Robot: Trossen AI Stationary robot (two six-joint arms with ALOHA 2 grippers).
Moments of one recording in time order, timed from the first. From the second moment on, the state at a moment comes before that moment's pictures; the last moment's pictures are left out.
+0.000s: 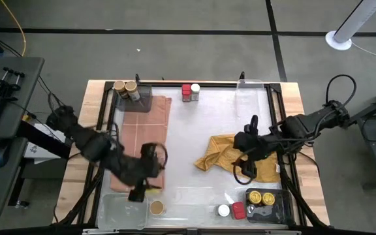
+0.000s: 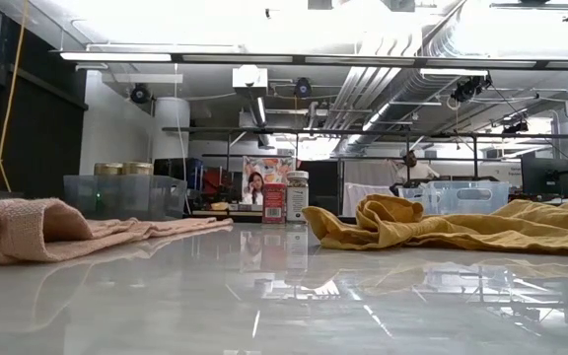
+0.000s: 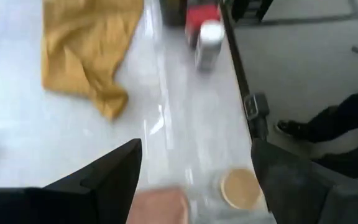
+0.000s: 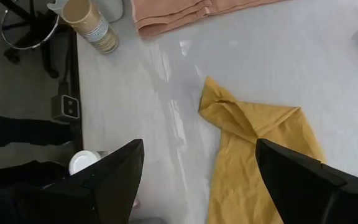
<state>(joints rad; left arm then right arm) -0.61 1.59 1.81 -1.12 -0.28 -0.41 0.46 1.36 1.55 -1.18 0.21 0.62</state>
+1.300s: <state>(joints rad) -0.69 1.83 1.81 -1.21 -0.08 -0.66 0.49 1.36 1.55 -1.15 0.40 0.72</state>
